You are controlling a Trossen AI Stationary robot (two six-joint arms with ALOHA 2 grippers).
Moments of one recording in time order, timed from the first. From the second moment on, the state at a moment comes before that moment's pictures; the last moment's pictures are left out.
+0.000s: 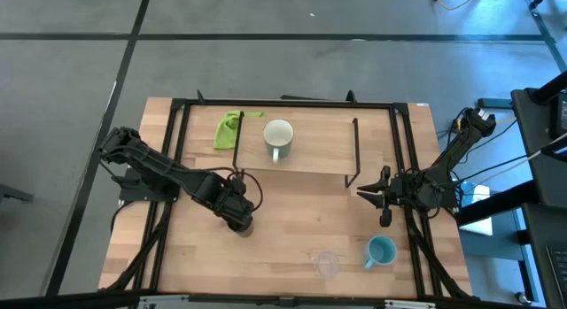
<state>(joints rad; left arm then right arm) -0.39 1.55 1.26 -1.13 -0.05 -1.33 0.88 0.54 0.01 0.42 1.03 0.23</state>
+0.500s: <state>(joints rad) -0.19 1.50 1.69 -1.54 -0.17 -1.15 0.88 0.54 0.01 0.42 1.03 0.23</state>
